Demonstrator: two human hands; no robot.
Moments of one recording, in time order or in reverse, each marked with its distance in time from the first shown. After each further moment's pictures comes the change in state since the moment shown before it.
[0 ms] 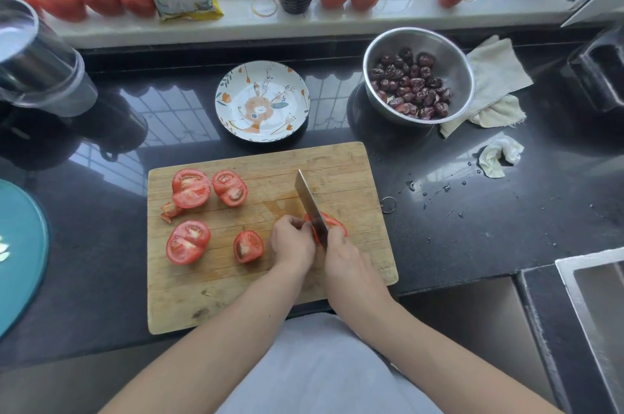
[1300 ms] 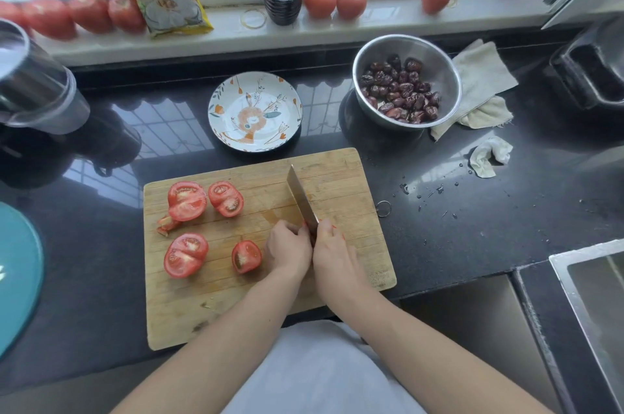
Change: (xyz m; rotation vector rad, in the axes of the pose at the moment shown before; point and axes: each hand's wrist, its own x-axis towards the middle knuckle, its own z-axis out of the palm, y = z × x) left_hand 0.013 -0.002 0.000 0.145 0.004 0.068; right_hand 0.034 -0.008 0.023 -0.008 0.063 0.084
